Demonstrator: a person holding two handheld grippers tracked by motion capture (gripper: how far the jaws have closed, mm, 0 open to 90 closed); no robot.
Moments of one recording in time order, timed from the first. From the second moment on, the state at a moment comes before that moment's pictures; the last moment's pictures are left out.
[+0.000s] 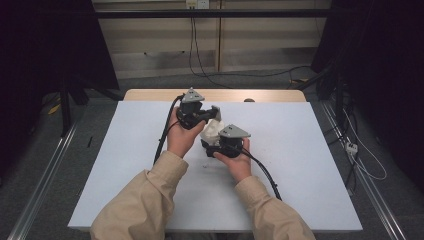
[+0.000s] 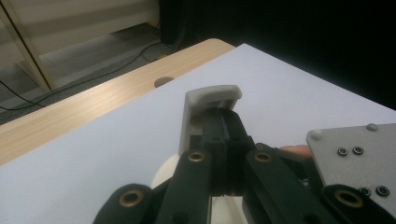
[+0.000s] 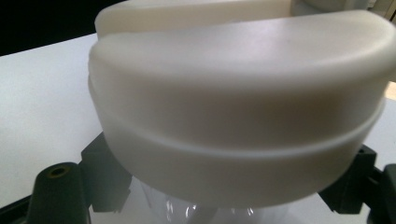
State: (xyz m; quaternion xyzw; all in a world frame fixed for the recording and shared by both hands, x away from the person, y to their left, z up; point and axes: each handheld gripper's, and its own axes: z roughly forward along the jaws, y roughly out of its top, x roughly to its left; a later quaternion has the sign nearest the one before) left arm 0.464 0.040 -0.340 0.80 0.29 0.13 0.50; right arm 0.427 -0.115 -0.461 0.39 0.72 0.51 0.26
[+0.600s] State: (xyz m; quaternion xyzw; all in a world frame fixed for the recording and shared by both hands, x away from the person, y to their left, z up) left arm 0.471 0.032 -0.337 0.81 0.29 0.13 0.49; right arm 0.427 -0.115 -0.461 0.38 0.73 0.51 0.26
